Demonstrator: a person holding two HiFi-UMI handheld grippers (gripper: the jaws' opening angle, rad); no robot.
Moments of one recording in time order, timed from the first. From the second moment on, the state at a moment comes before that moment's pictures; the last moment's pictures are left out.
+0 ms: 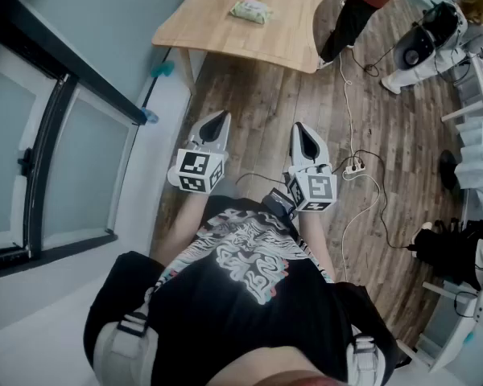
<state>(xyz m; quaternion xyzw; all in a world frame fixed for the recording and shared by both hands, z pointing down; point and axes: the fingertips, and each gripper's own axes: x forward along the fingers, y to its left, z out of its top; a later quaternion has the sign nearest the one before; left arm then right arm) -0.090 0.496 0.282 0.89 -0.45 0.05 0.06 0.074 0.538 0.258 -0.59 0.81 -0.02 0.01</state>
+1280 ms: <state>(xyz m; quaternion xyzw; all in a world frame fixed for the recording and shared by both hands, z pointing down) -0.086 0.377 0.300 0.89 -0.46 0.05 0.06 0.101 0.425 0.286 -0.61 0.79 -0.04 0.00</state>
